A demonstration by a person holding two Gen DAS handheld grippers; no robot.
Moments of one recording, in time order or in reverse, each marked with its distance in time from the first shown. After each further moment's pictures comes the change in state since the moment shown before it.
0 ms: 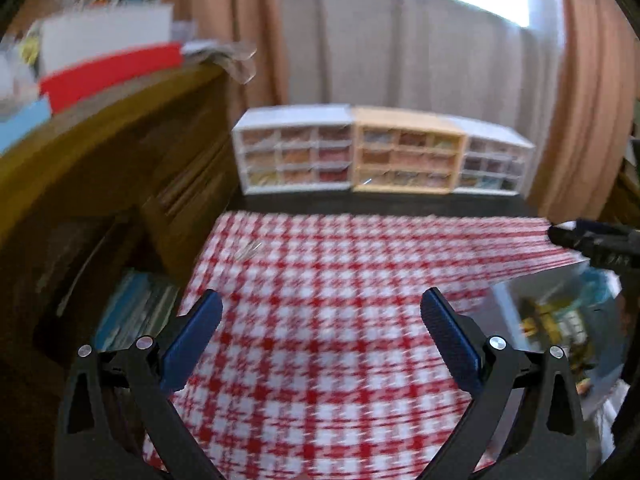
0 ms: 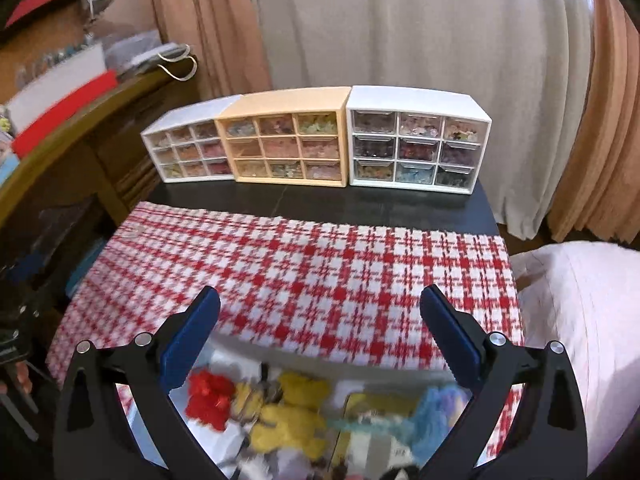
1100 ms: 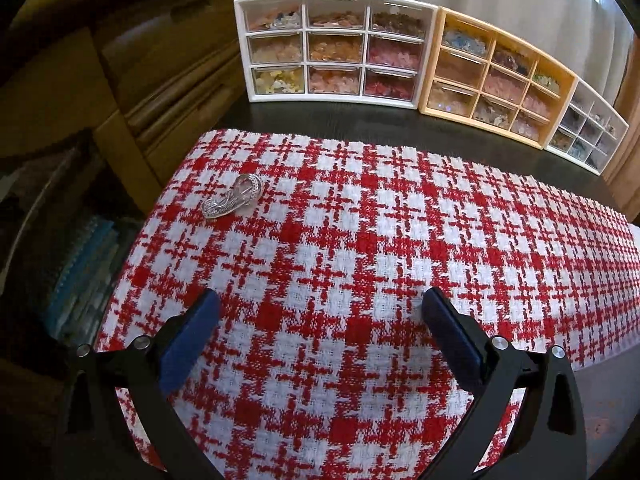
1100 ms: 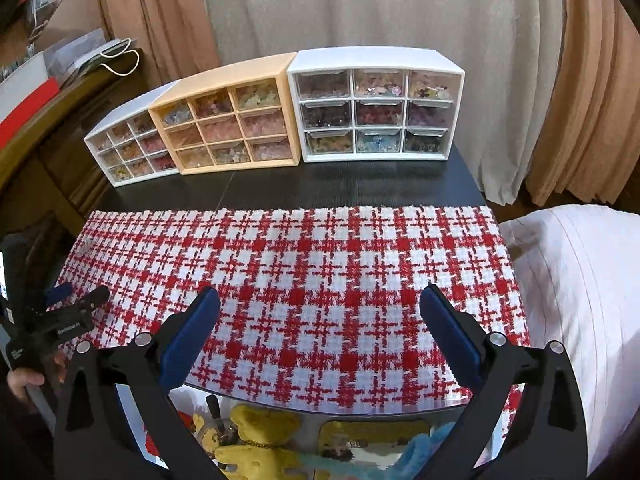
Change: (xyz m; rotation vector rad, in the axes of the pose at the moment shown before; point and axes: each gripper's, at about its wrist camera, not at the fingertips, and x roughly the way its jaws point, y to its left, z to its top) left arm 0.143 0.005 0.001 -0.077 0.249 0.061; right arm 0.033 -0.026 -0.003 0.136 0.068 -0.056
